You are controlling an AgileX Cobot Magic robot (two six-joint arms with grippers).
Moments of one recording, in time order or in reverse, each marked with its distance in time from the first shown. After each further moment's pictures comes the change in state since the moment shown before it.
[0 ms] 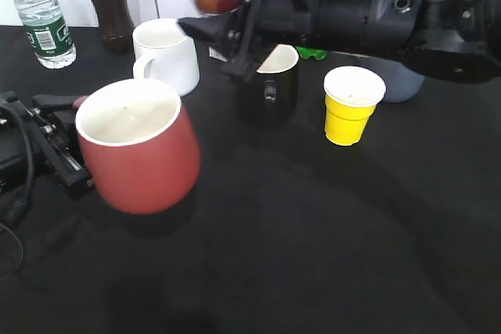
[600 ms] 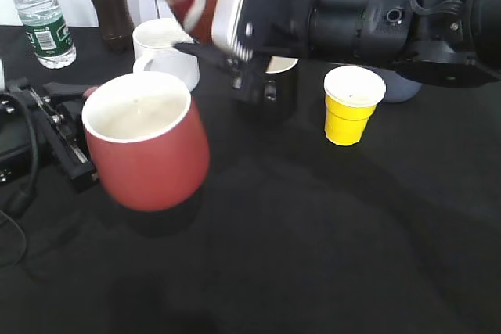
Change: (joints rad) left arm 0.000 0.000 -0.048 0.090 -0.006 -0.053; right arm 0.001 0.023 0.000 -0.066 -0.036 -0.307
